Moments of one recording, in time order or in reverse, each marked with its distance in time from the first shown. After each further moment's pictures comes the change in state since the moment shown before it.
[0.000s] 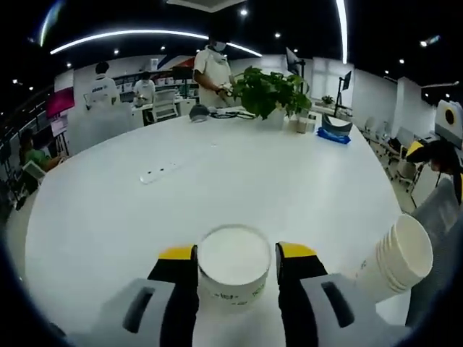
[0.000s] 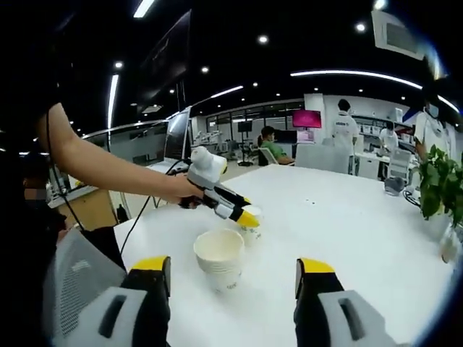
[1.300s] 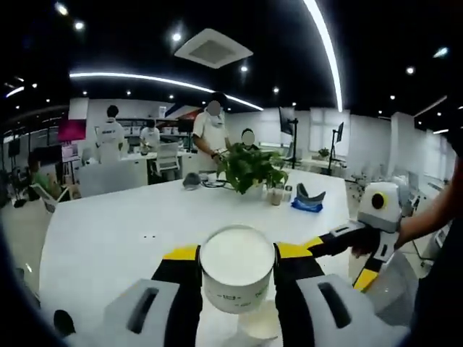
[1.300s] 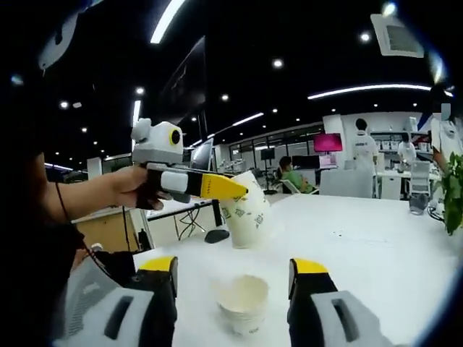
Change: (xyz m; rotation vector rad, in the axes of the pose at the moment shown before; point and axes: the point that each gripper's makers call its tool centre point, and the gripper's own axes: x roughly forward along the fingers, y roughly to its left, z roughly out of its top) left arm -0.150 -0.122 0.123 -0.061 -0.352 0.002; right arm 0.024 0.024 0.052 0.020 -0.192 0.187
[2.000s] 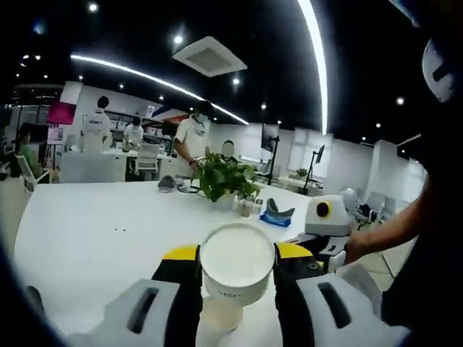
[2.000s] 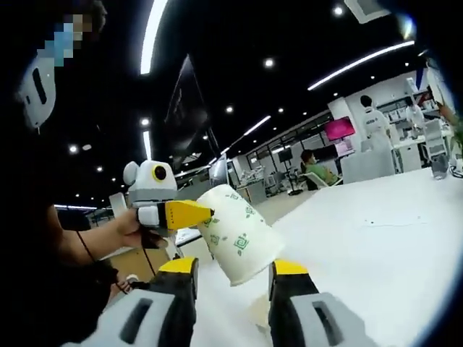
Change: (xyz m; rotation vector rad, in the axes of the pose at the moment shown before) left arm -0.027 -0.040 -0.006 -0.123 -0.044 -0.181; right arm 0.006 0.014 0.020 0.195 -0.078 0.155
